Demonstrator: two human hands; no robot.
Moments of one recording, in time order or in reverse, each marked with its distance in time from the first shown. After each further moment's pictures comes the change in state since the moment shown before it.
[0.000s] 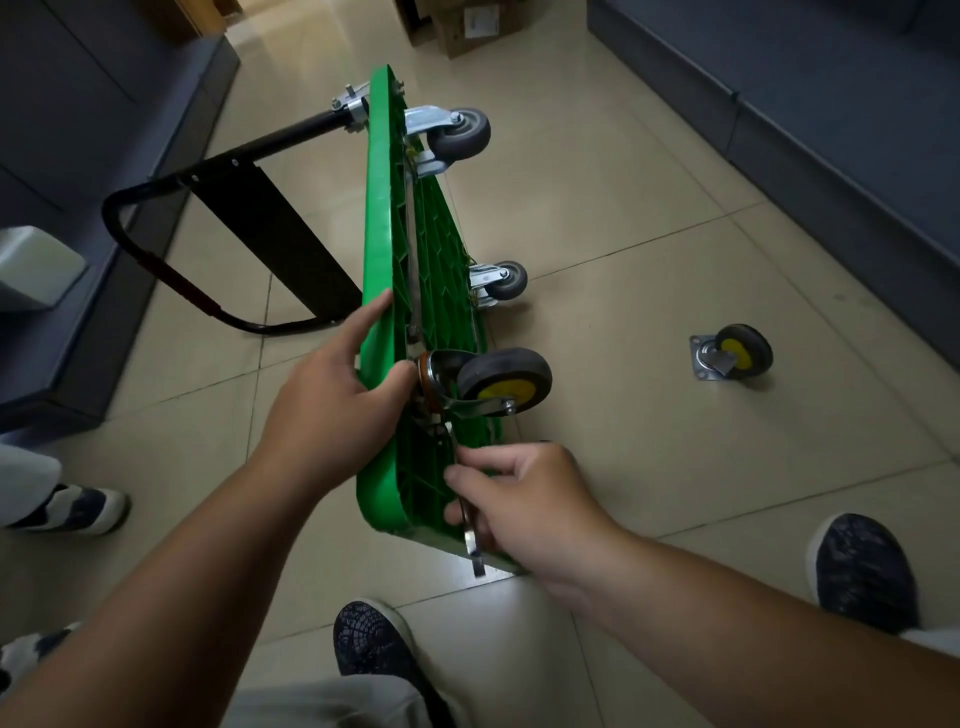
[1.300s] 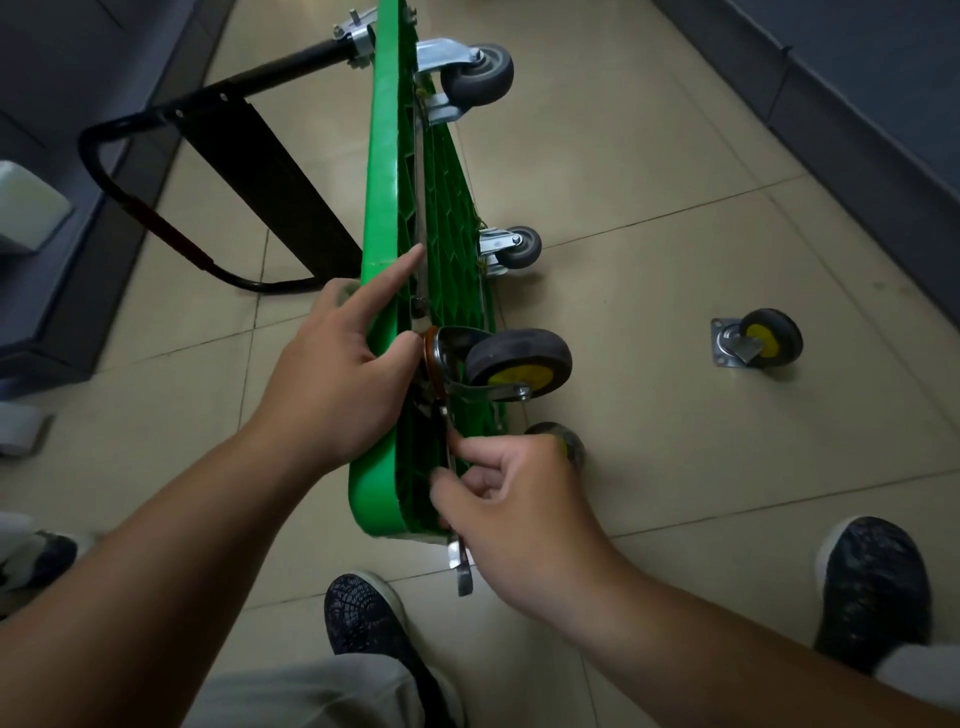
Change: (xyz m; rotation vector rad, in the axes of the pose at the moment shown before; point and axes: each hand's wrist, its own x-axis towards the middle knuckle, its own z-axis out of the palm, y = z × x) left_hand 0.013 -0.004 0.006 0.023 -0.032 0.092; right_hand 0.011 0.027 0.005 -0.289 -0.053 -0.294
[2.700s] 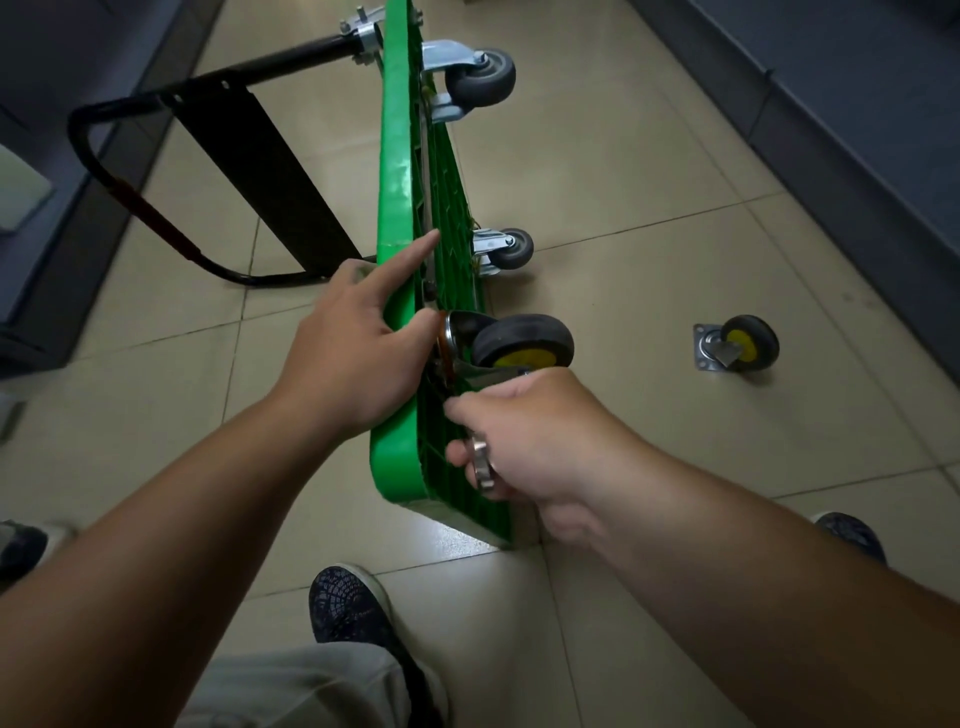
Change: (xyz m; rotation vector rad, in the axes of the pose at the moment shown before) left_hand 0.006 0.003 0.004 0.017 0.029 -0.010; right_hand 0.023 -0.056 -0.012 0.054 0.062 0.364
